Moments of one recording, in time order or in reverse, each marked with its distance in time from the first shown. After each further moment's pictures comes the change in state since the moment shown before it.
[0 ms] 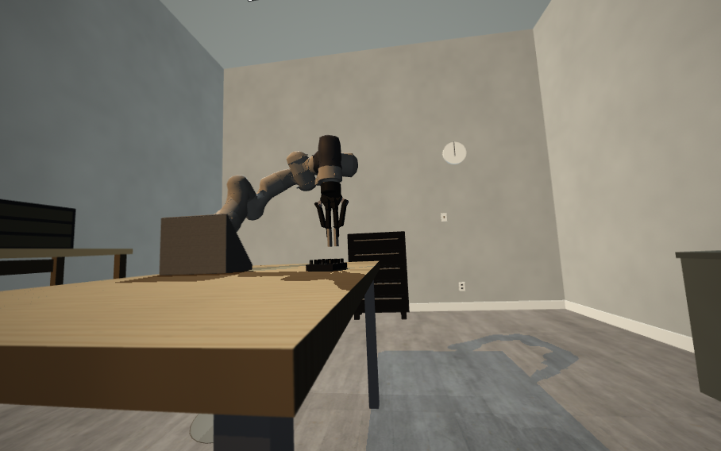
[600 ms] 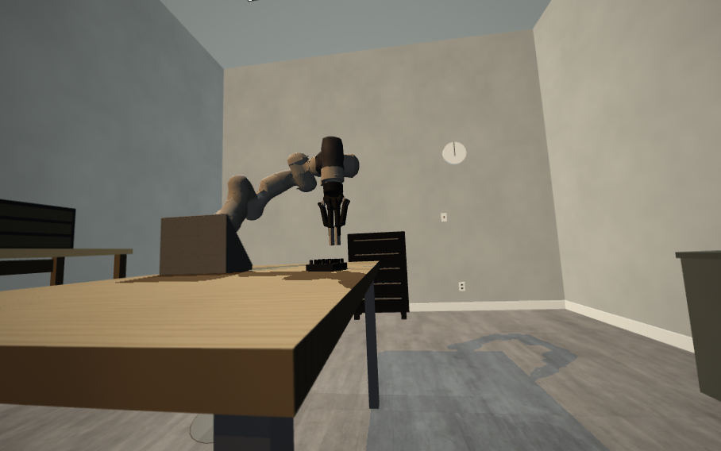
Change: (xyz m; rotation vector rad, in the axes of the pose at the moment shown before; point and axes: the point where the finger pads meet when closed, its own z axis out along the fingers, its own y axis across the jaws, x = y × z) arm 0.021 -0.001 -0.005 0.008 -0.006 0.153
